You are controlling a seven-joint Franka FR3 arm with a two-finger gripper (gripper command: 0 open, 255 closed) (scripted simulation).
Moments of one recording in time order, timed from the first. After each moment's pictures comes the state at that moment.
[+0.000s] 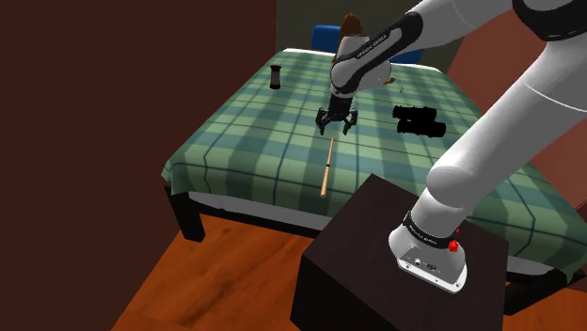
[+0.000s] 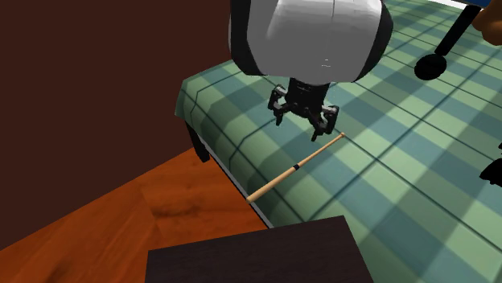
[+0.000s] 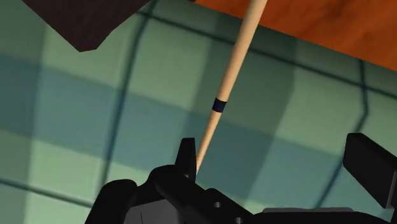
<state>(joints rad) -0.21 -0.17 -0.12 -2.55 0.00 2.39 0.40</state>
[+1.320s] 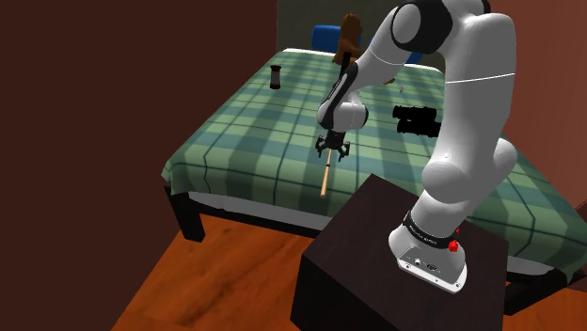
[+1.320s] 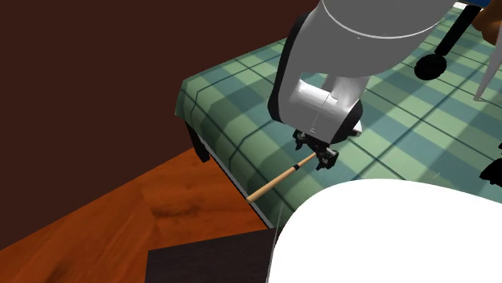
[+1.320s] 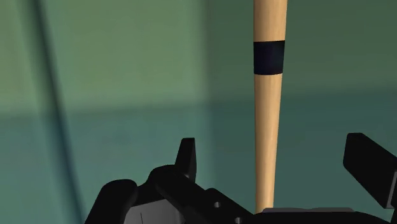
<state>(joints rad) -0.34 0.45 -0.11 -2.35 0.30 2.78 0.38</state>
